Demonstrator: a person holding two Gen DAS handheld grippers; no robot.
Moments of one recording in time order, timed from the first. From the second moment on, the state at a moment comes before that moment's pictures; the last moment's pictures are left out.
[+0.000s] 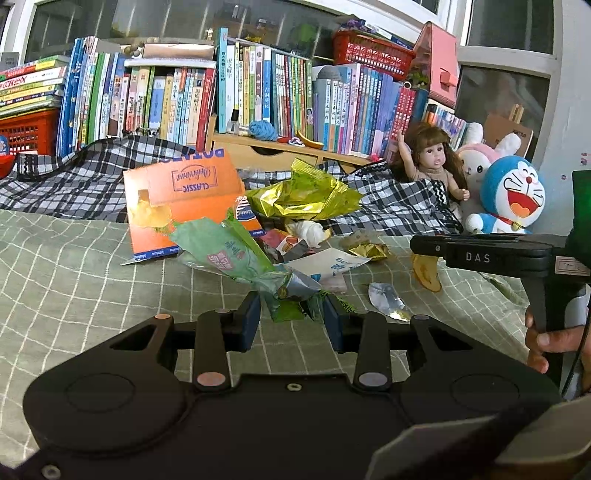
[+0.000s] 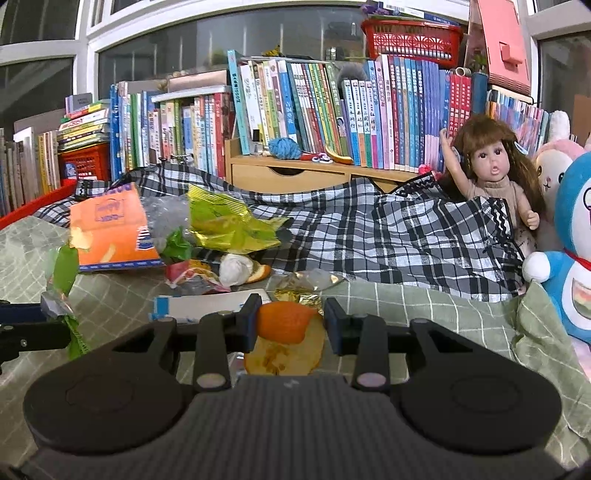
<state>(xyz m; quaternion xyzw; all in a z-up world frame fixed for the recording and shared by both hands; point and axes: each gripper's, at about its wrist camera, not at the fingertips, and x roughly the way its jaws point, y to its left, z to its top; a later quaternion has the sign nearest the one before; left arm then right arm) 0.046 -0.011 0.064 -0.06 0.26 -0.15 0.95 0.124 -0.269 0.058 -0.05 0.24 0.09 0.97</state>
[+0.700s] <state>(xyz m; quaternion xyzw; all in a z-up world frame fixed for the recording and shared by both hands) -0.041 0.033 0.084 -0.06 0.26 -0.12 0.96 0.027 -0.230 0.080 -0.05 0.22 0.17 0.96</state>
